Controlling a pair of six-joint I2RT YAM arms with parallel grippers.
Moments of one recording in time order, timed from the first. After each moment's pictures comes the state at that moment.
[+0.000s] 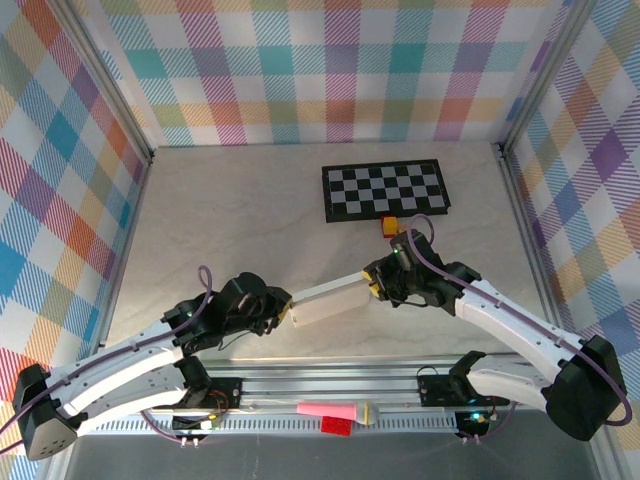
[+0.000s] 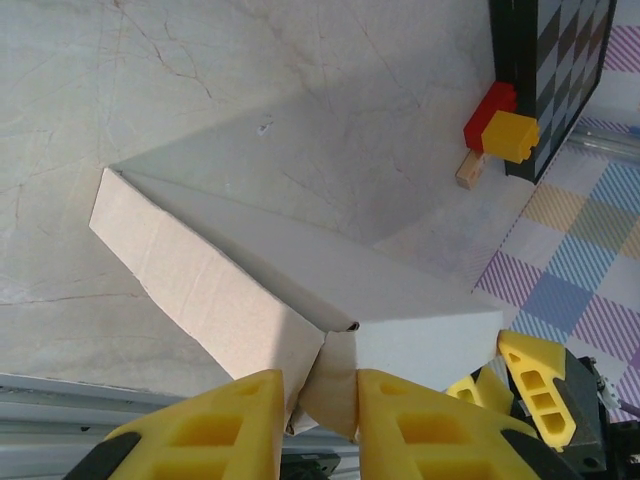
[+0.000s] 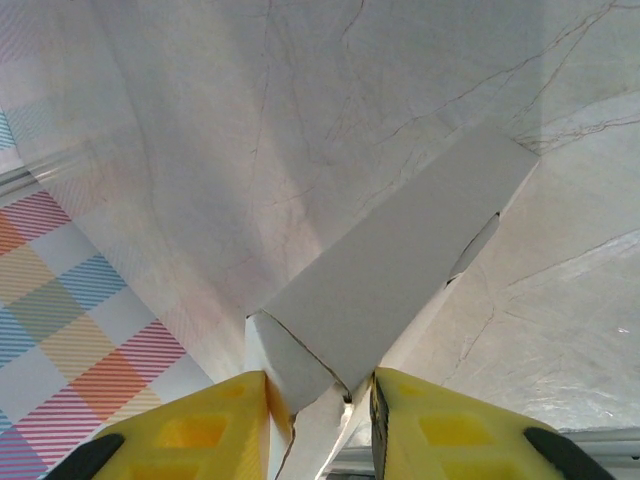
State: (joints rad) left arm -0.93 0.81 0.59 -0.53 -0.07 -1.80; right arm 0.67 1.09 0.75 -0.52 -0.18 1.65
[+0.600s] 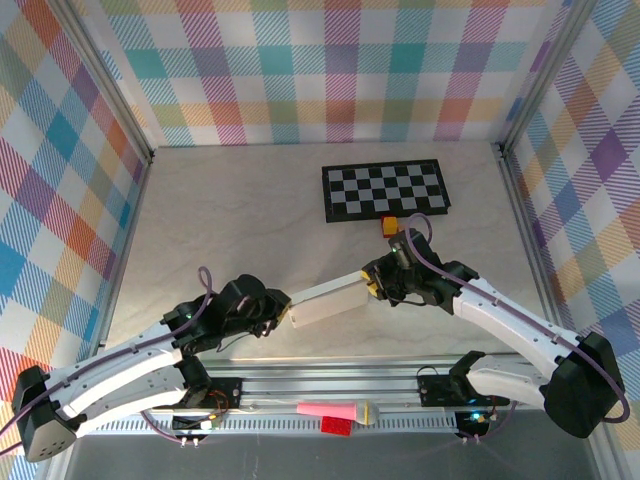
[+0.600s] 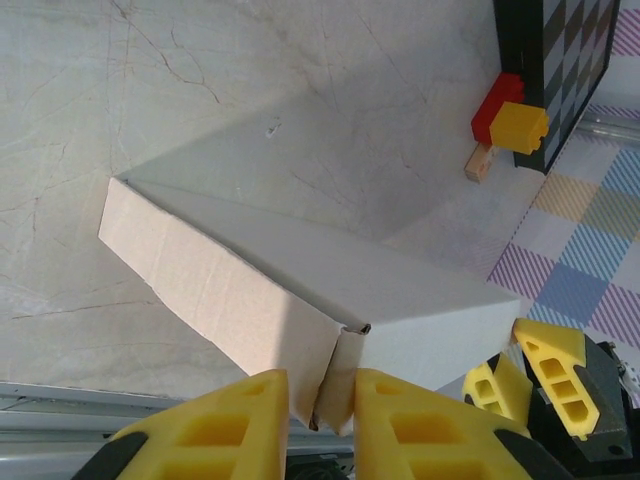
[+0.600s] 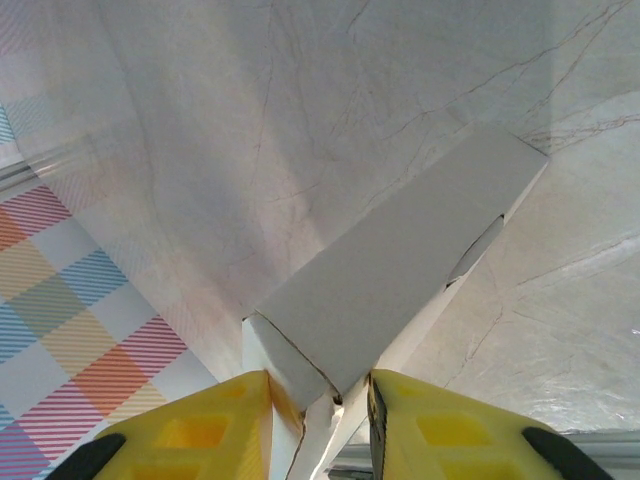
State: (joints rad) left arm -0.93 0.80 0.57 -0.52 -0.07 -1.76; right arm 0.67 1.10 0.75 -0.50 -0.20 1.65
